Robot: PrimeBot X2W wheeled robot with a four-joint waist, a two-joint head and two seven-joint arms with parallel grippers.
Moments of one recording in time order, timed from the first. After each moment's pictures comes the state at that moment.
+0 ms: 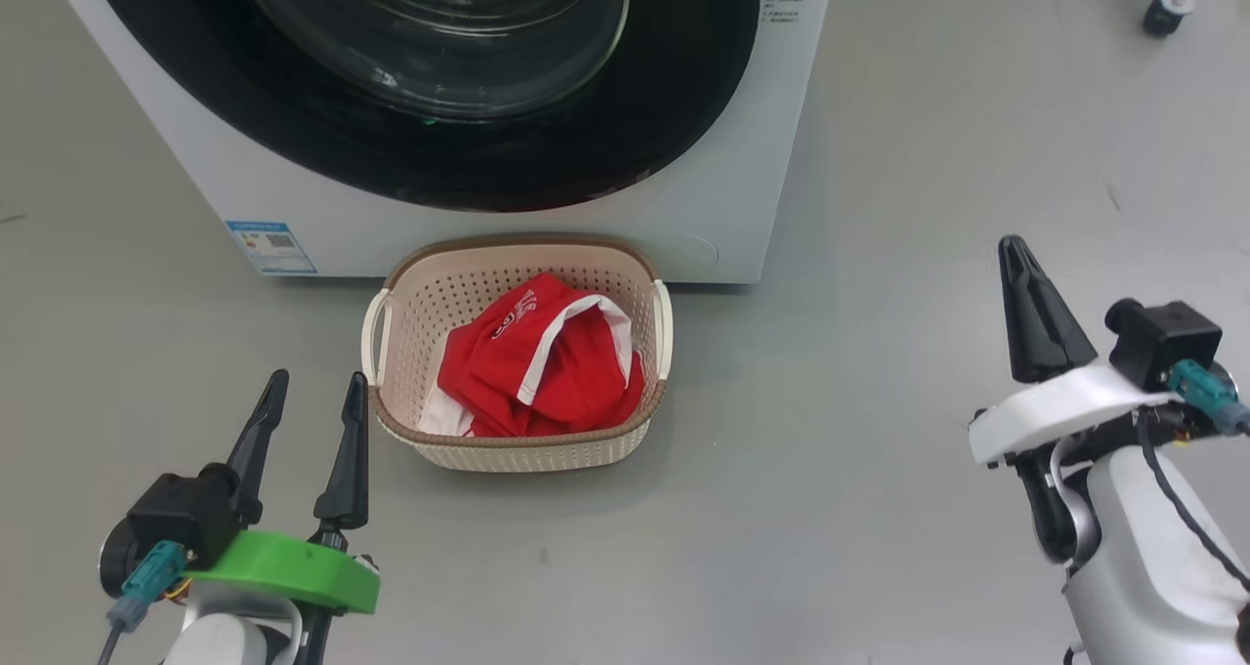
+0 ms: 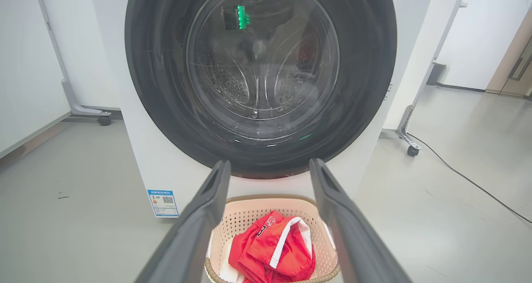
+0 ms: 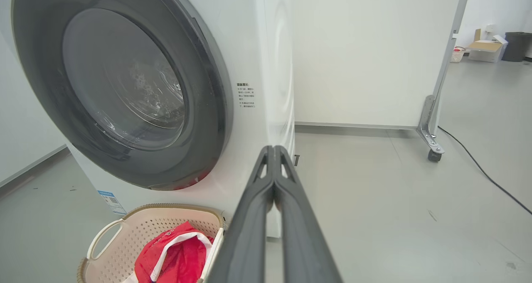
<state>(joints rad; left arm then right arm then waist) -0.12 0.10 -0.16 0.21 -0.42 -0.12 -0.26 -0.33 -0.17 0.17 0.39 0.38 0.07 -0.25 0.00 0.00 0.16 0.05</state>
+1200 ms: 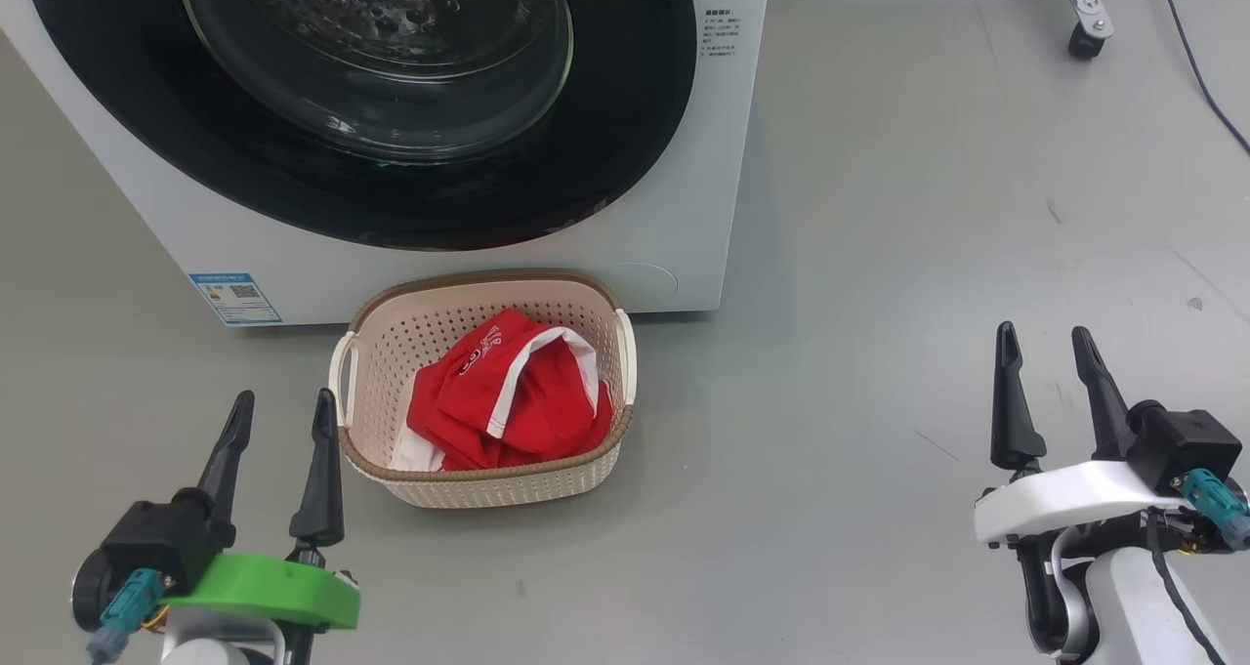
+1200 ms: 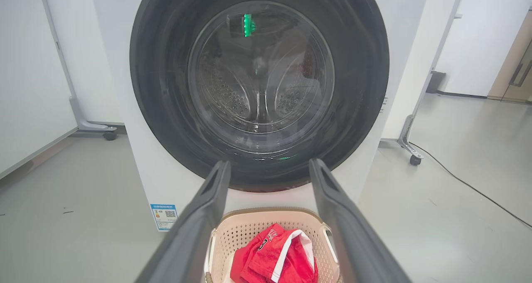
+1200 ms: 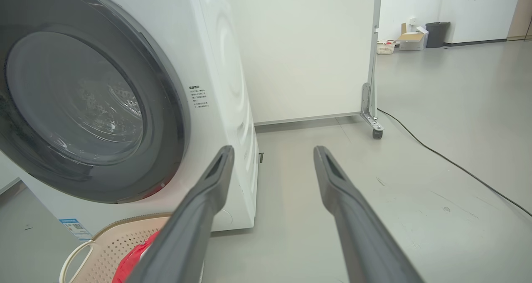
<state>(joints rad) -0.06 0.08 -0.09 0.18 -0.38 -0.12 -0.26 -0.10 -0.09 0.08 0.21 0.37 0.05 -0.25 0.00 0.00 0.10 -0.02</state>
